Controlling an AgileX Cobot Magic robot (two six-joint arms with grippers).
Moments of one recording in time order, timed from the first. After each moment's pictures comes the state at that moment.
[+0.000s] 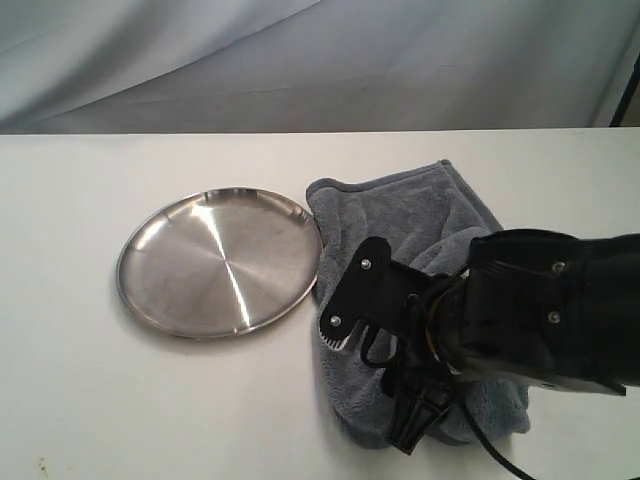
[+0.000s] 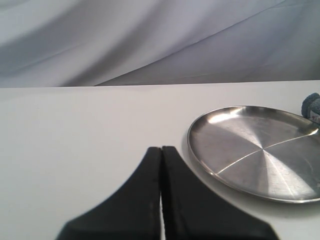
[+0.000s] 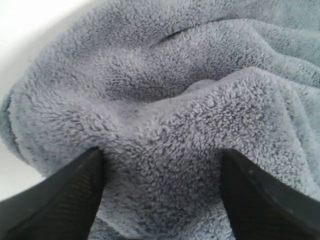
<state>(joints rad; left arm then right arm) -0.04 0.00 0.00 0.03 0.28 -0.02 0.89 1.60 -0.80 -0.59 0.65 0.28</state>
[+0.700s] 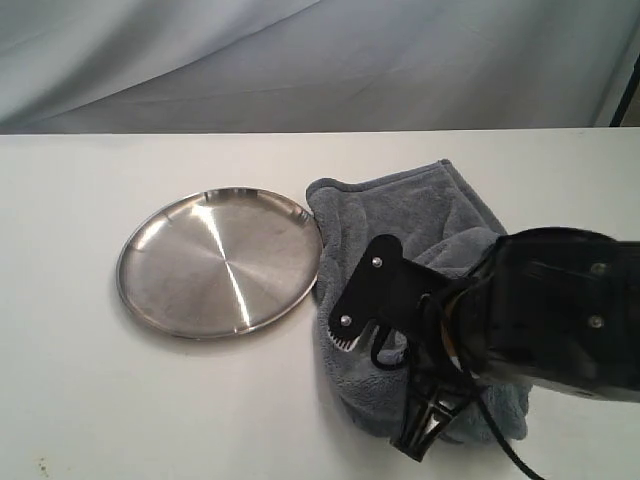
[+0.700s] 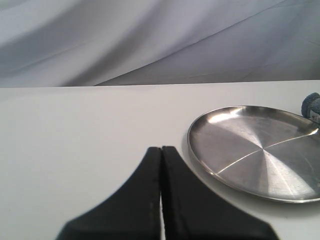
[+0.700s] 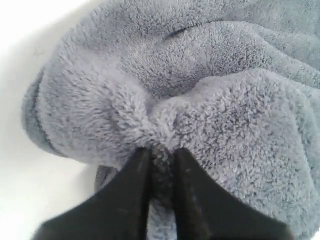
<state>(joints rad) -0.04 0.00 0.00 0.03 0.28 -0.02 0.90 1.52 -0.79 -0.58 0.65 0.28</state>
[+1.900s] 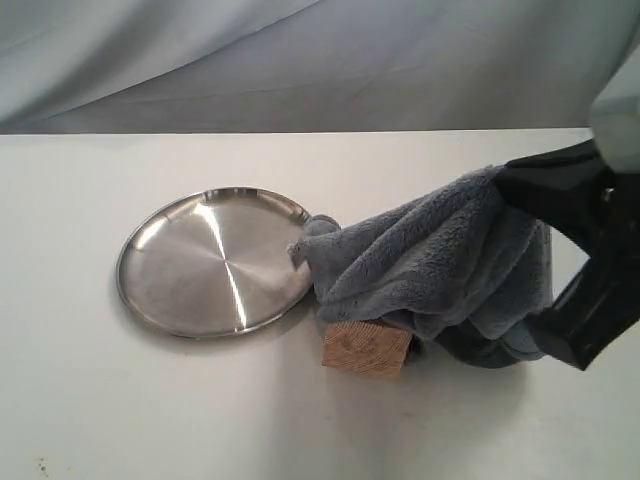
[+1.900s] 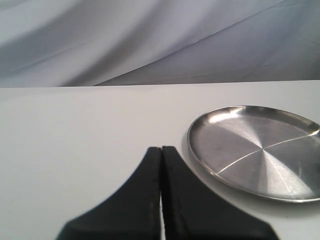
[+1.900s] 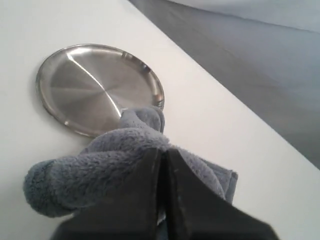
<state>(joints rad) -0.04 0.00 0.00 0.03 0.28 -0.02 0.90 0.86 -0.78 -0.58 0.60 0.29</state>
